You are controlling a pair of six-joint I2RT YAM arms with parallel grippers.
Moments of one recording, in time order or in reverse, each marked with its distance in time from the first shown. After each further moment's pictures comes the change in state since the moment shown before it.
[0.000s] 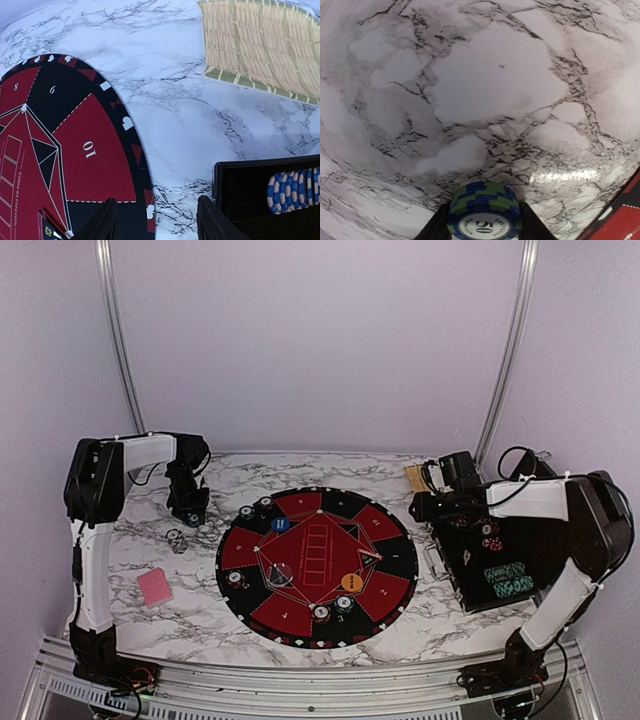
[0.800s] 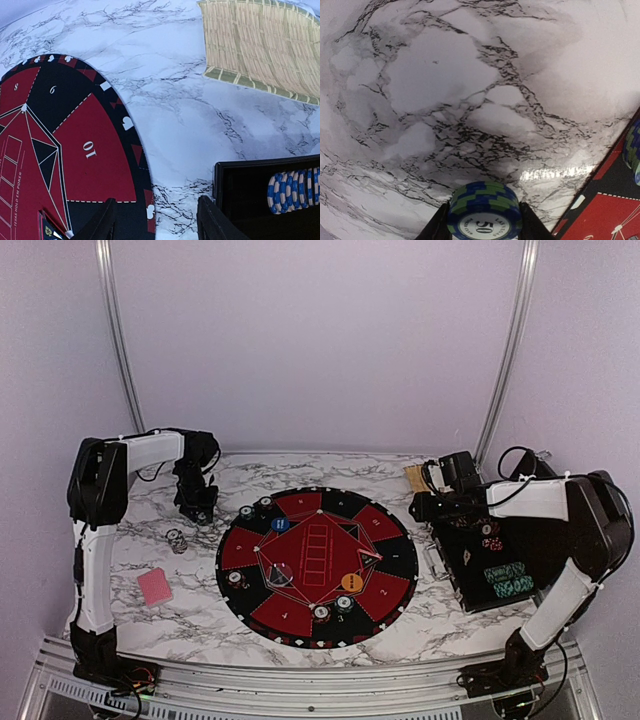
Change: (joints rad) left arm -0.051 -0.007 0.034 -0.030 -0.002 0.005; right arm 0.000 0.000 0.000 0.000 -0.001 0.000
